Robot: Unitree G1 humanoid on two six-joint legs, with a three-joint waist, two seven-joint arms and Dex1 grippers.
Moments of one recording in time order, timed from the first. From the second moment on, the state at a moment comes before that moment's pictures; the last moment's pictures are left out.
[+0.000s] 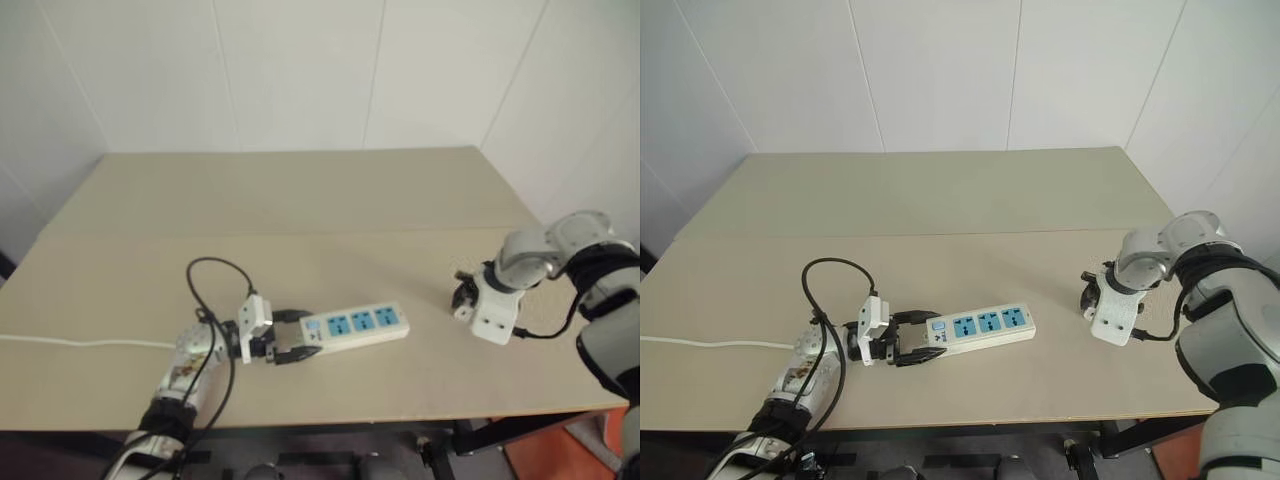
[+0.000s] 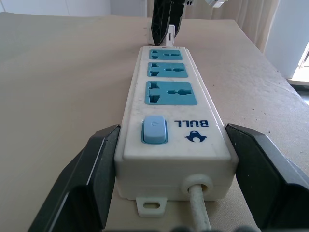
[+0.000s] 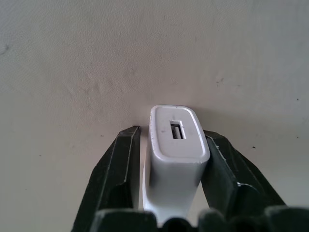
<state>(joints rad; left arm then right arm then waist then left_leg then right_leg) -0.38 0.36 -0.11 0.40 -0.28 -0.19 -1.26 -1.30 -0.86 0.87 1.08 -1.18 -1.30 0.57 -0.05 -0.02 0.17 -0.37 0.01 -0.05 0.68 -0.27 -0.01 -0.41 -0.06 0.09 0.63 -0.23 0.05</state>
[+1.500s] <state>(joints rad) -0.68 0.39 -0.08 0.89 -0.28 -0.35 -1.57 -0.59 -0.41 0.02 0.27 0.45 0.02 1.22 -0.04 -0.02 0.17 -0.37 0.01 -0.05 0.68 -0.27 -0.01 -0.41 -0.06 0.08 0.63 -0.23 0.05</state>
